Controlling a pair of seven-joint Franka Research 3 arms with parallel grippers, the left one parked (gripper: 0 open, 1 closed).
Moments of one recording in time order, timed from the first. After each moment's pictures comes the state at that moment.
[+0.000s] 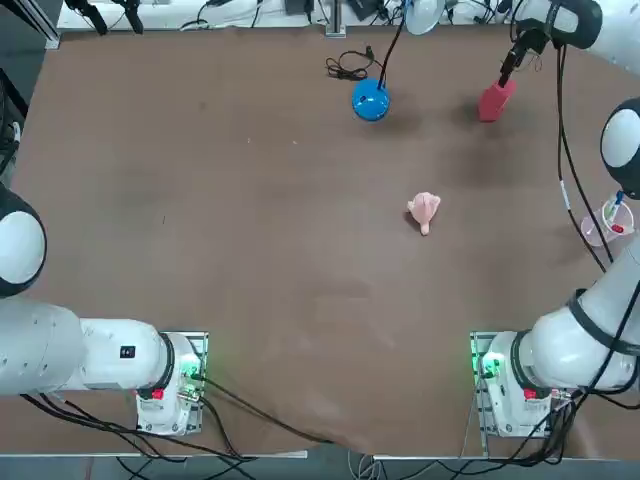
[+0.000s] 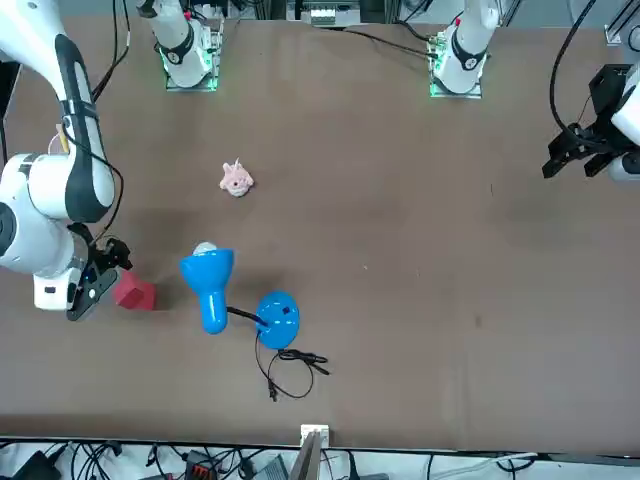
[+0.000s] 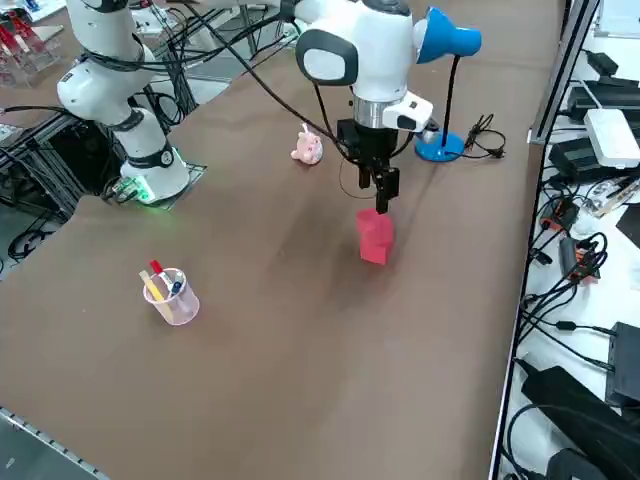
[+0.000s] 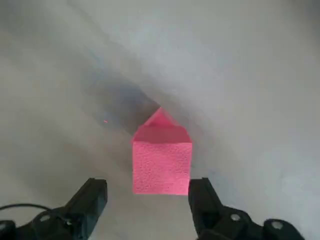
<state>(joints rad) -0.06 0.50 0.02 -1.58 -0.10 2.06 -0.75</state>
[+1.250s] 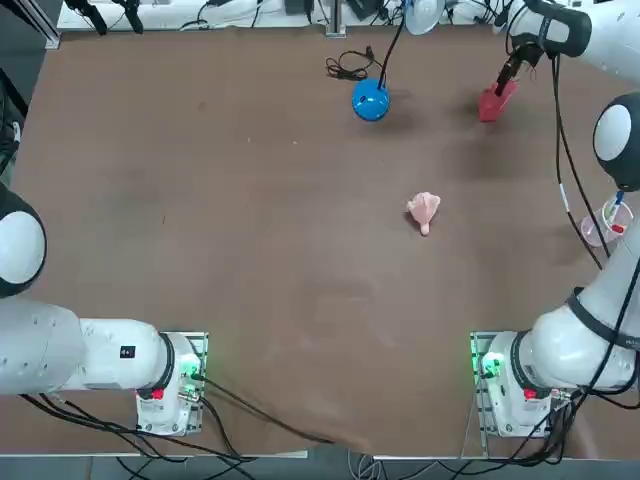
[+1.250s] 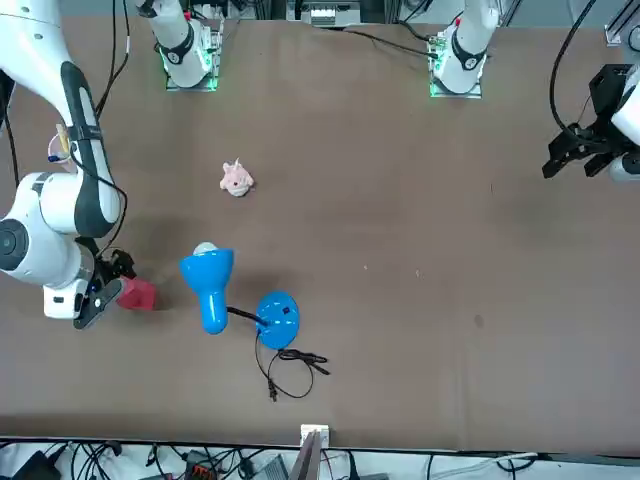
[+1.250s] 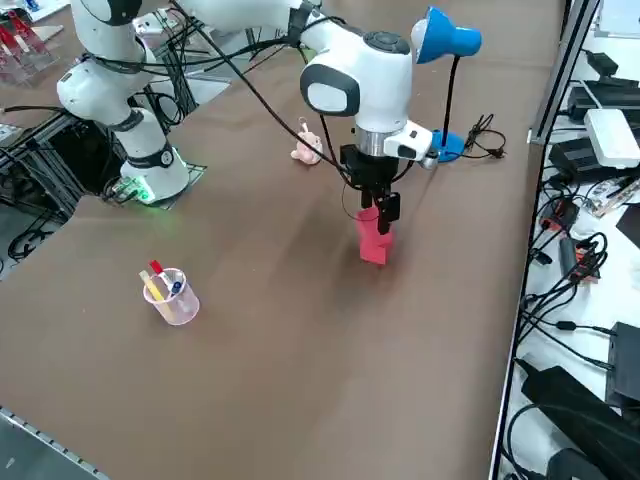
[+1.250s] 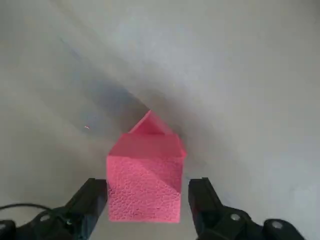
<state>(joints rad) -0.08 0.58 0.02 -1.58 -0.10 2.13 -0.76</state>
